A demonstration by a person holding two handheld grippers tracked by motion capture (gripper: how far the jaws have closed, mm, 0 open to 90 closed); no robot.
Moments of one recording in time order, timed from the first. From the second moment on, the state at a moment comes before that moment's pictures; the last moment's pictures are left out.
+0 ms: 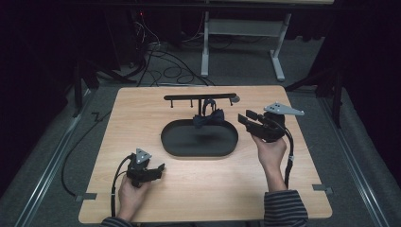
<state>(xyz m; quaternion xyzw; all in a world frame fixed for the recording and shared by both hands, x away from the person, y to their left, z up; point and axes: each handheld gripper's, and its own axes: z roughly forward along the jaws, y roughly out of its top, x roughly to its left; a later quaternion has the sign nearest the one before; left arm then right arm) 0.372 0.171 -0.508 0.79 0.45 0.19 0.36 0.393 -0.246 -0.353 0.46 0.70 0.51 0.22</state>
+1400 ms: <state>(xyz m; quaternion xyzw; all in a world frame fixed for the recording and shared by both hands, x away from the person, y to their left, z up) 0.372 0.171 -0.508 0.79 0.45 0.19 0.36 0.351 -0.256 -0.363 0.45 0.70 0.51 0.22</state>
